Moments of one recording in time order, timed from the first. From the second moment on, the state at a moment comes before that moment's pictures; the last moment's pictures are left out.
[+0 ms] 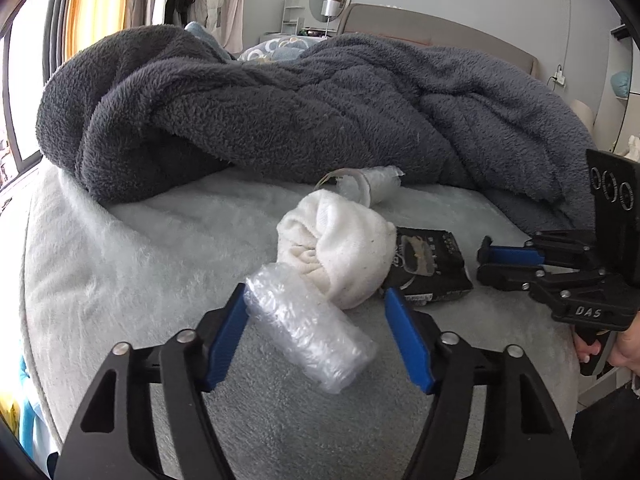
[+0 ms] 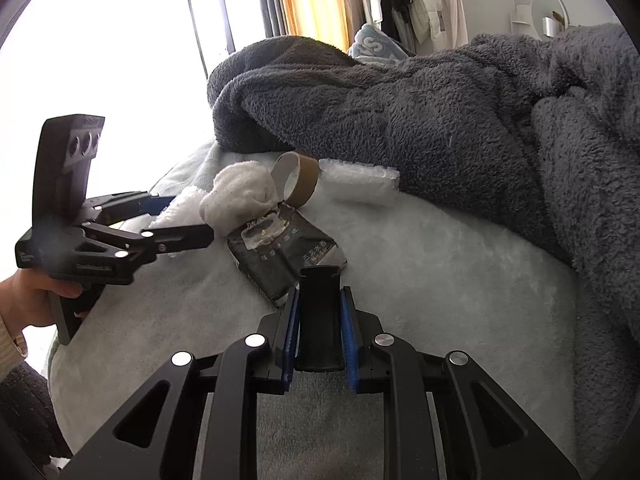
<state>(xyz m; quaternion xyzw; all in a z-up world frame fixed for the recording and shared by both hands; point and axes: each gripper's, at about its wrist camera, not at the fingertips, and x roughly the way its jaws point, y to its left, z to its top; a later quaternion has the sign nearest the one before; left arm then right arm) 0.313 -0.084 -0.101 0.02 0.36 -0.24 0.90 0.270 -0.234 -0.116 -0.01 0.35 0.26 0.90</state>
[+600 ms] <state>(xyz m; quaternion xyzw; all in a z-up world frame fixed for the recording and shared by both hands) 0.294 -0.058 -0.085 0.00 0.34 -0.22 0.91 0.276 -0.199 -0.083 0.00 0.33 0.27 0.90</state>
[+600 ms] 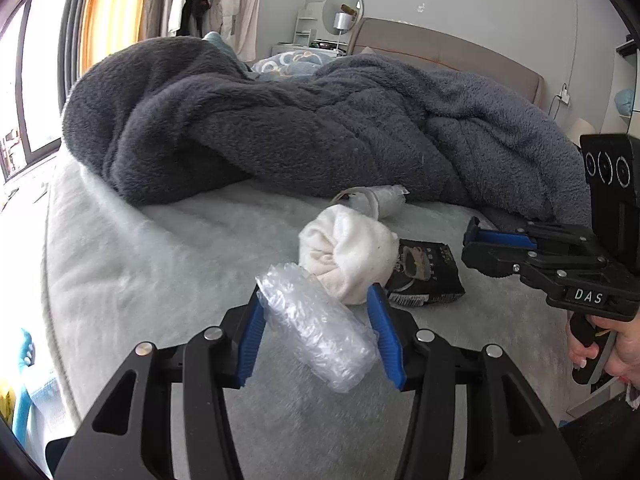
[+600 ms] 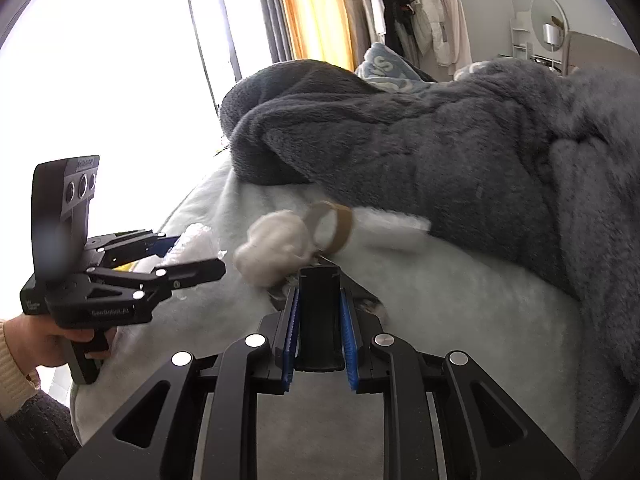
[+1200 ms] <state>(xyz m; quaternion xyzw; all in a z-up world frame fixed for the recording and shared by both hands) 0.262 -0.002 -0.074 -0.03 0.35 -0.13 0.93 0.277 -0.118 -0.059 -0.01 0.33 0.30 0.90</state>
